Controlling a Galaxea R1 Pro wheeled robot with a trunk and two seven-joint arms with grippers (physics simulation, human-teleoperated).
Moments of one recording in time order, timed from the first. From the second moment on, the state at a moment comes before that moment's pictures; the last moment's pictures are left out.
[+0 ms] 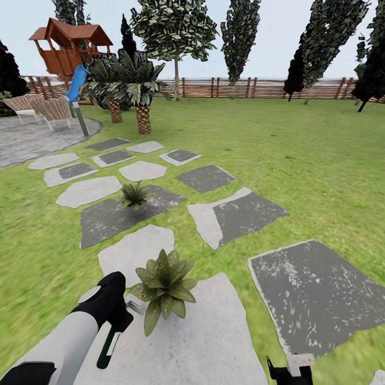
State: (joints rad) left arm -0.76 0.02 -0.02 -0.57 -1.10 1.00 -1.01; right arm -0.42 -0.12 0.20 -0.02 -0.11 -0.62 -0.04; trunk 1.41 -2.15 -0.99
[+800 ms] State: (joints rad) left arm -0.74 0.02 -0.02 -0.57 -1.10 1.00 -1.00; right arm -0.42 -0.12 0.20 -0.02 -0.11 -0.62 -0.04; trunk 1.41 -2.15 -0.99
